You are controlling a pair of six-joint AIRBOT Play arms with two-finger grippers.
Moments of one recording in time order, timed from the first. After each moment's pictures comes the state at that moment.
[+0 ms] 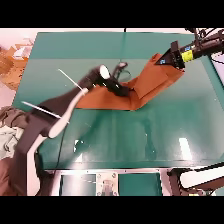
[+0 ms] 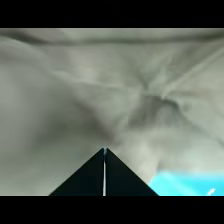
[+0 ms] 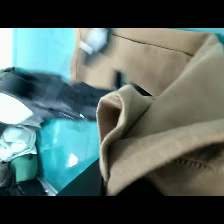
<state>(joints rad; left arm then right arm) -0.53 -2.10 2.01 0.97 -1.10 -1.36 -0.13 -1.64 1.86 -0.73 1.61 1.52</state>
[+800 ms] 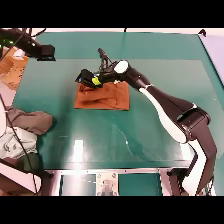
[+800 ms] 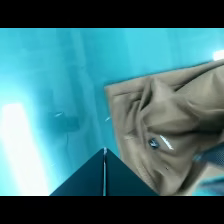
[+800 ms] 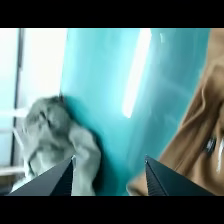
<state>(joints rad) 0.07 -1.74 2.05 1.24 -1.45 -1.35 0.55 -1.98 1.87 -0.58 0.81 1.57</state>
